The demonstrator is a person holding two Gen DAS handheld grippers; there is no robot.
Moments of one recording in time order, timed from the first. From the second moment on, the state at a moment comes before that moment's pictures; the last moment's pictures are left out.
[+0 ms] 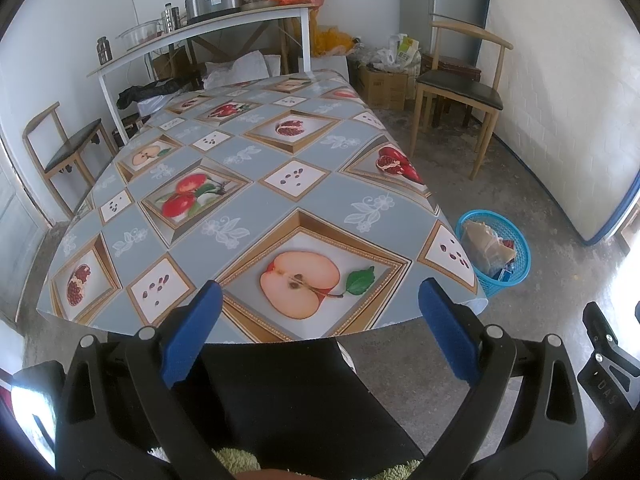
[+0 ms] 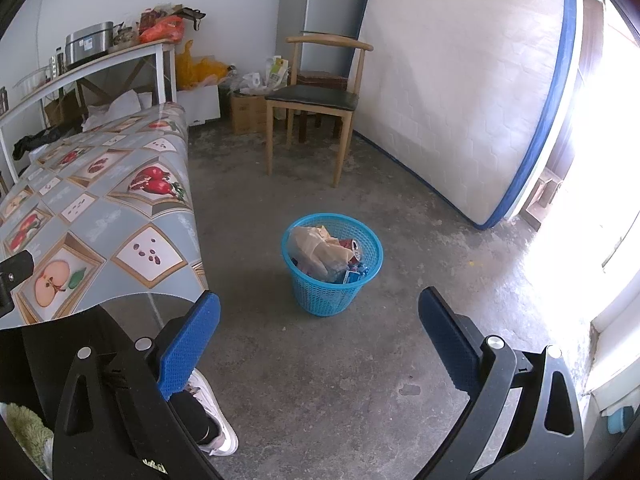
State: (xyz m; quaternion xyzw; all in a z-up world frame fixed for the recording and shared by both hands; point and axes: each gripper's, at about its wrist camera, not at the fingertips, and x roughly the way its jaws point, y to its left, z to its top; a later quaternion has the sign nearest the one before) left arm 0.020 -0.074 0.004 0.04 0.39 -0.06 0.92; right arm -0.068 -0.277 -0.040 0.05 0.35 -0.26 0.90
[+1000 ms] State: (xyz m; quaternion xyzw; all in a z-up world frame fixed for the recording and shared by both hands) left arm 0.020 -0.073 0.004 0.04 0.39 -0.06 0.92; right arm -0.065 -0.274 -0.037 0.05 0.35 -0.26 0.90
